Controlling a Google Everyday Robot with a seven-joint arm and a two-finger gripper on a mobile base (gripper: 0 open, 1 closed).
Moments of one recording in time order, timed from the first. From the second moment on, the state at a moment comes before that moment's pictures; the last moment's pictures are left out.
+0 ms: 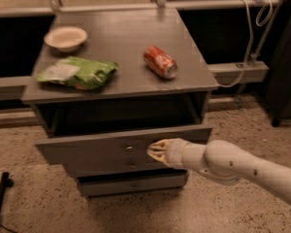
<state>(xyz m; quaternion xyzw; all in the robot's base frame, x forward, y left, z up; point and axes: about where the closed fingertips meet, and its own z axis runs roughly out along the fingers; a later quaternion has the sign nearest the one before) 0.558 -0.032 0.601 -0.59 0.62 0.09 0.50</state>
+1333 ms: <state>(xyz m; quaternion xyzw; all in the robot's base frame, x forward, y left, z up) 0.619 0.011 0.600 -0.61 0.59 0.09 0.52</state>
